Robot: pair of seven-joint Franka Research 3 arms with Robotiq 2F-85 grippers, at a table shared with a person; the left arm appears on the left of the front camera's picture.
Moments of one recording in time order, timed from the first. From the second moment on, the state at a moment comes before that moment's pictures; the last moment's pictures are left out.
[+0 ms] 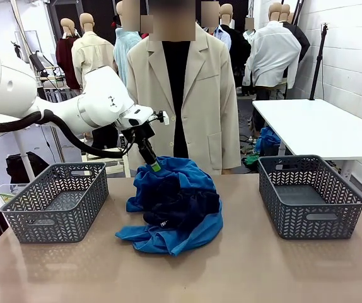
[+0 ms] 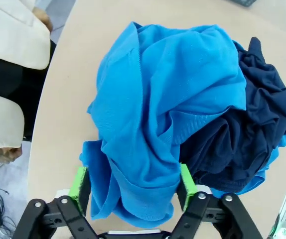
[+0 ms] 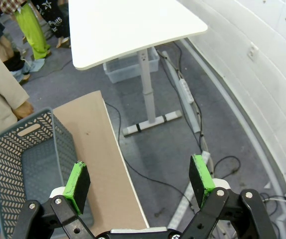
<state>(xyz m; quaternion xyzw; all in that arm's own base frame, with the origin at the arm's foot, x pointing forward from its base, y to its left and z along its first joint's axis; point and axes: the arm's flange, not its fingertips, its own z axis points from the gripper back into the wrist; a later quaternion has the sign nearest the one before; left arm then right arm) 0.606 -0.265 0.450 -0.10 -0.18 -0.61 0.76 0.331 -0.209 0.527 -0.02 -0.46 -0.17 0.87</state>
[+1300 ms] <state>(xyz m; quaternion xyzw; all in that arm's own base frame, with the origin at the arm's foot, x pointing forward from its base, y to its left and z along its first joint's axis) 0.595 -0.263 0.507 -0.09 -0.20 -0.61 0.76 0.331 -0.209 0.527 -0.02 -0.46 -0.17 0.87</state>
